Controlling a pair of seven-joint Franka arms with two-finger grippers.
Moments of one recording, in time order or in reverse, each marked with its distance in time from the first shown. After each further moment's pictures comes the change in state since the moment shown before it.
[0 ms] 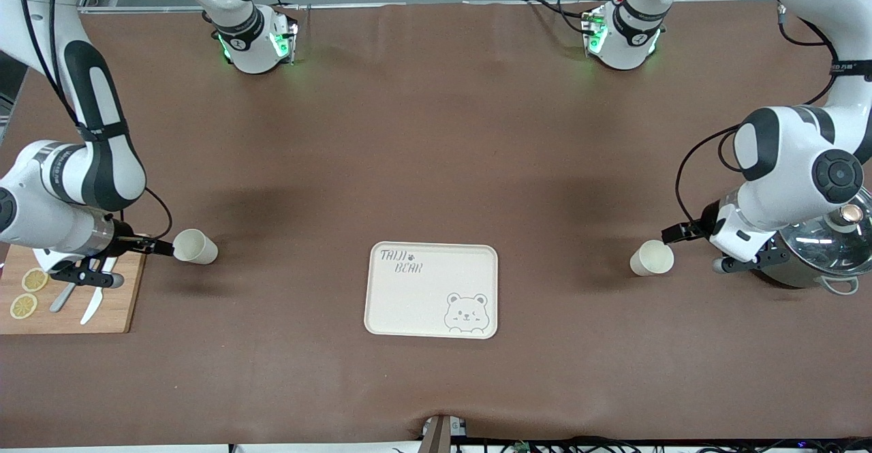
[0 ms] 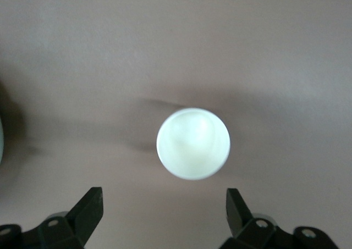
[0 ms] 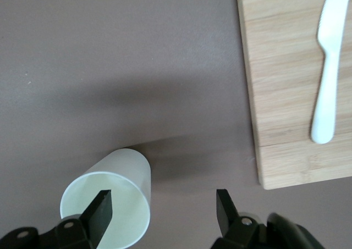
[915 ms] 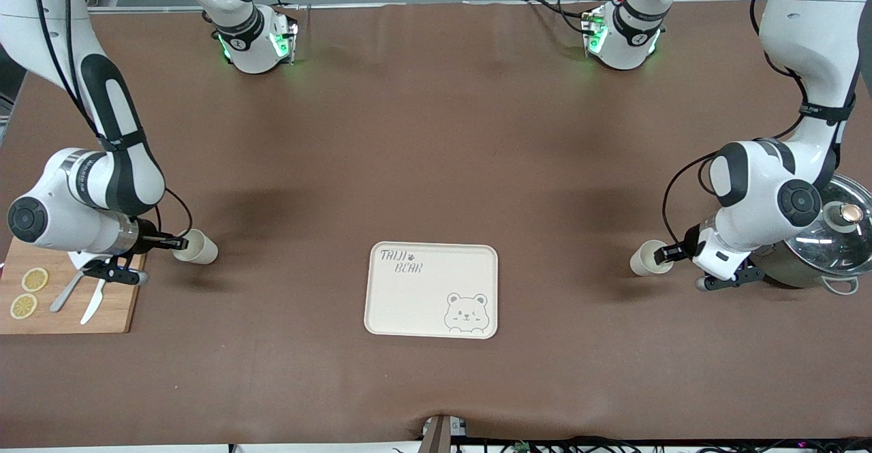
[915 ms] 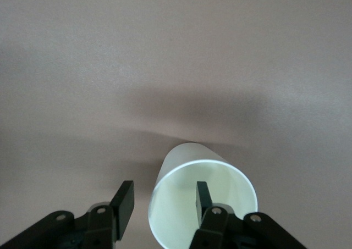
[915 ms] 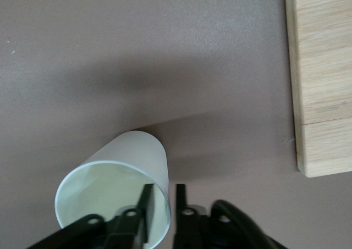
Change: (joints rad) left arm 0.007 0.156 -0.001 -0.002 0.000 0.191 0.001; right arm 0.017 0.031 0.004 -0.038 0.031 -0.001 0.015
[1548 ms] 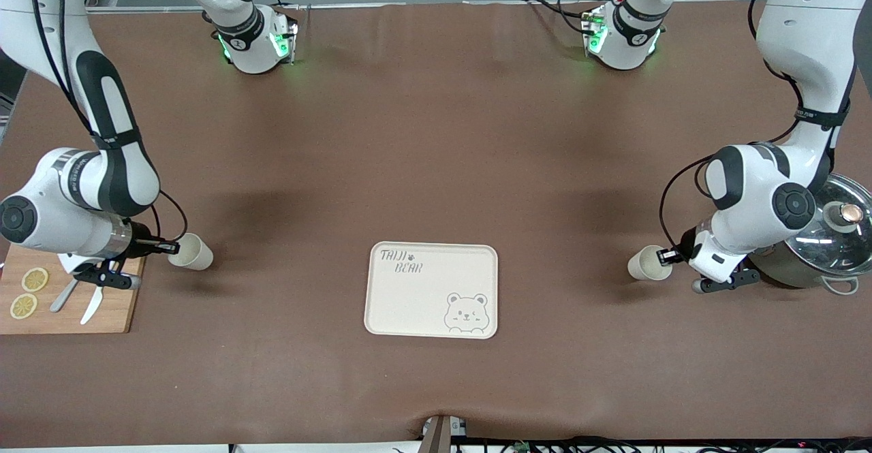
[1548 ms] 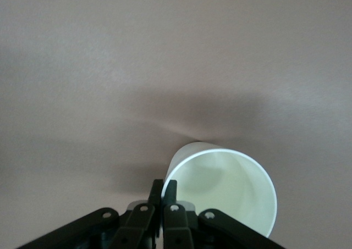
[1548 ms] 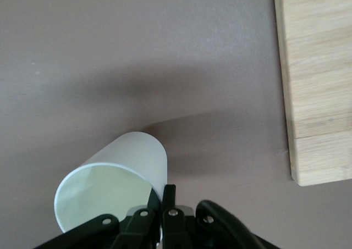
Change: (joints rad) left arm -0.005 0.009 -0.009 0.016 0.000 0.016 0.000; right arm 0.005 -0.015 0.003 0.050 0.004 -0.028 0.001
